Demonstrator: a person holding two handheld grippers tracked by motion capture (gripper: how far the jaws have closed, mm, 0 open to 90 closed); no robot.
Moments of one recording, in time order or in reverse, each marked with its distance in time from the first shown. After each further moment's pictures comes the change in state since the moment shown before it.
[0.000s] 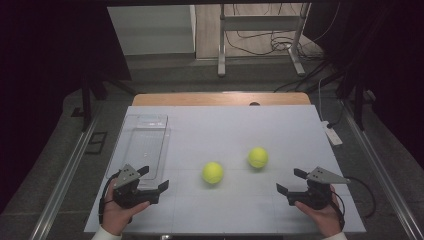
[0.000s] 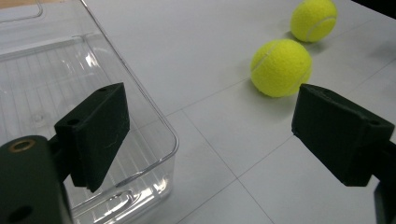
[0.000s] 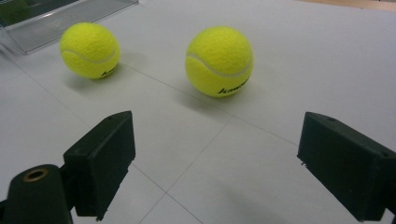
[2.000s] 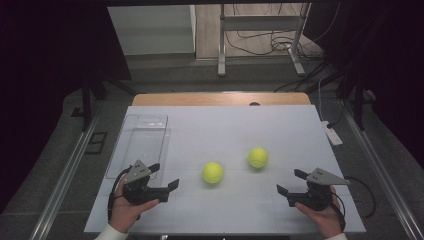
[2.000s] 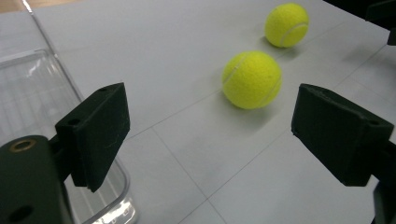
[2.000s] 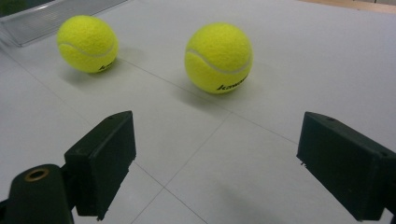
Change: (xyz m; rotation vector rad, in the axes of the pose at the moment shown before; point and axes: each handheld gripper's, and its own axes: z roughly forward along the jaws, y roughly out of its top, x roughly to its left) left arm -0.019 0.020 0.012 0.022 -0.067 0.031; right arm 0.002 -0.001 -0.001 0.012 -0.015 -0.027
